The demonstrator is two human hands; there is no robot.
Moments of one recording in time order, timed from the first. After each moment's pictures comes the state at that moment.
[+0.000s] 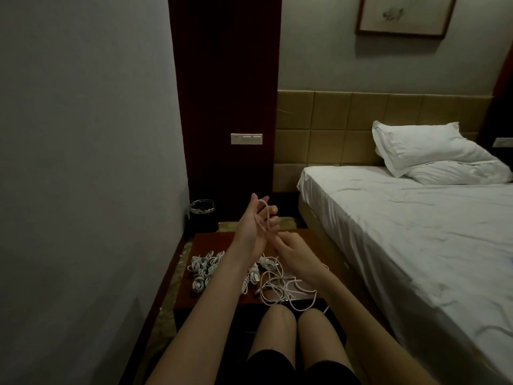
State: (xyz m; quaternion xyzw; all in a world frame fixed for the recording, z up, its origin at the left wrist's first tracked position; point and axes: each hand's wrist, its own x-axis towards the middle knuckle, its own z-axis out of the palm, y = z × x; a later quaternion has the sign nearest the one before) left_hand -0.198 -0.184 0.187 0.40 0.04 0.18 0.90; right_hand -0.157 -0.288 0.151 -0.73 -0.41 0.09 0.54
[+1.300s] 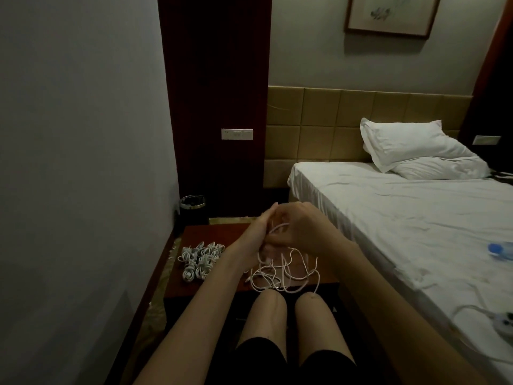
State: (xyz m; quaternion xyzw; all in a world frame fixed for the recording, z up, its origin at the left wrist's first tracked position) left_hand -0.226 -0.215 0.171 0.59 0.06 0.00 0.80; right_hand -0.166 -0.329 0.193 -0.81 -0.50 -0.14 0.25
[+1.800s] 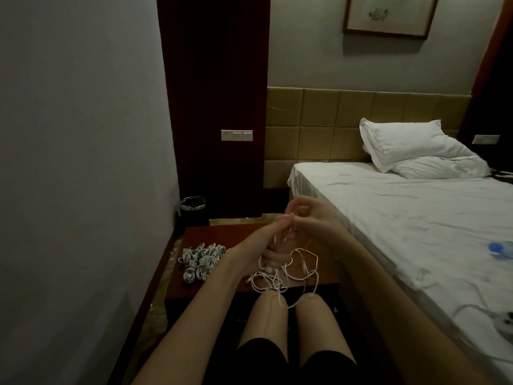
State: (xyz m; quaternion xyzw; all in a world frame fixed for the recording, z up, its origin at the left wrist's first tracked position) left_hand -0.230 -0.212 0.163 0.61 -0.09 -0.10 0.78; right_hand -0.153 -0.343 0.191 -0.75 -0.39 0.01 0.53
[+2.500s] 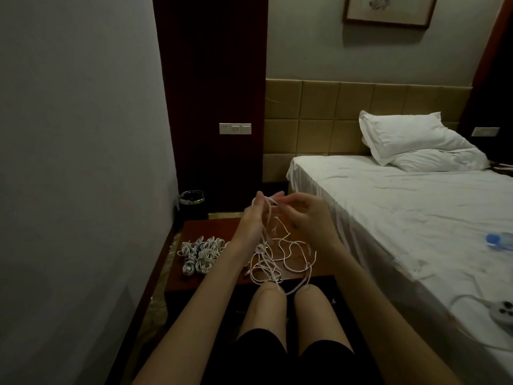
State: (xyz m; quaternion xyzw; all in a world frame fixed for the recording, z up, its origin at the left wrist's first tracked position) left_hand -0.218 -0.209 0.156 0.68 0.02 0.18 0.71; right_hand -0.170 -0.332 0.173 -0.71 -0.37 -0.08 0.60
